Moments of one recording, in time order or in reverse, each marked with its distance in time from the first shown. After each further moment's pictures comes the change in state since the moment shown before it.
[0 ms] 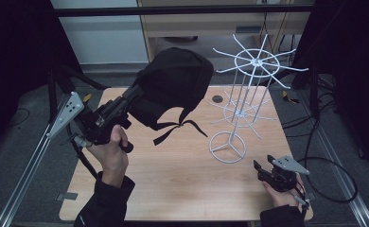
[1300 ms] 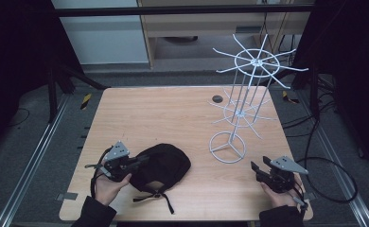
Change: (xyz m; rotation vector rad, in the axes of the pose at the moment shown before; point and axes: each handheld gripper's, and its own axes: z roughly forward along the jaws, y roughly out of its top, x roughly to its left) left arm 0.071 -0.160 -0.074 0.847 0.097 0.094; right arm 0.007 0.004 -0.003 0.015 0.050 0.010
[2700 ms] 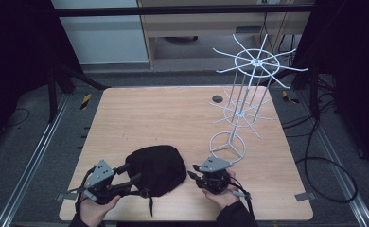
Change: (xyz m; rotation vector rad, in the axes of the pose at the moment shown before) left arm -0.017 -0.027 -0.042 -0.051 0.122 0.036; right arm 0.156 0.045 0.051 0.062 0.431 -0.261
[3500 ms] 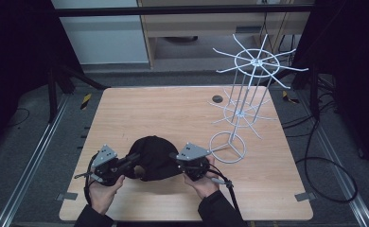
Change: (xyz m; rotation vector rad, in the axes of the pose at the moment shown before) left arm 0.018 0.004 0.024 -0.031 -0.004 -0.133; right arm 0.020 0.062 0.038 -0.084 0.001 -0.105
